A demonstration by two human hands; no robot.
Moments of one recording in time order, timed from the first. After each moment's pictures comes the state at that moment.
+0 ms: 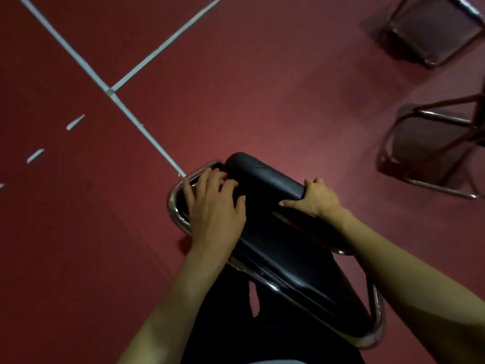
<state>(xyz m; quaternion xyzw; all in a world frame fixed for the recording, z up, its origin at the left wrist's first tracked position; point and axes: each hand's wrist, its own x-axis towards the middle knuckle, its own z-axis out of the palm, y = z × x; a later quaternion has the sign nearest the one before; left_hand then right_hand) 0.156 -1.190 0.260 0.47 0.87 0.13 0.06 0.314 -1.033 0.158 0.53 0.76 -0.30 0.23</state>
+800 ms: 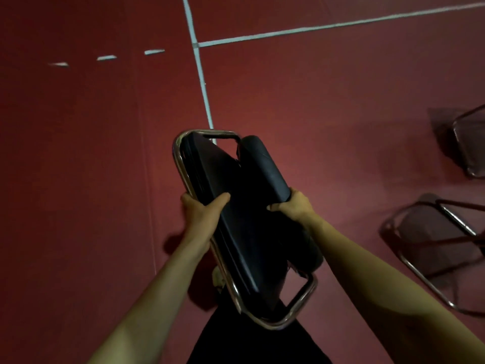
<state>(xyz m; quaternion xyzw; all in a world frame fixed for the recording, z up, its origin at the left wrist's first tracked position) 0.252 -1.341 0.251 -0.19 0.77 0.54 0.28 0.316 -1.139 0.163 0.42 0.78 -0.42 0.21</state>
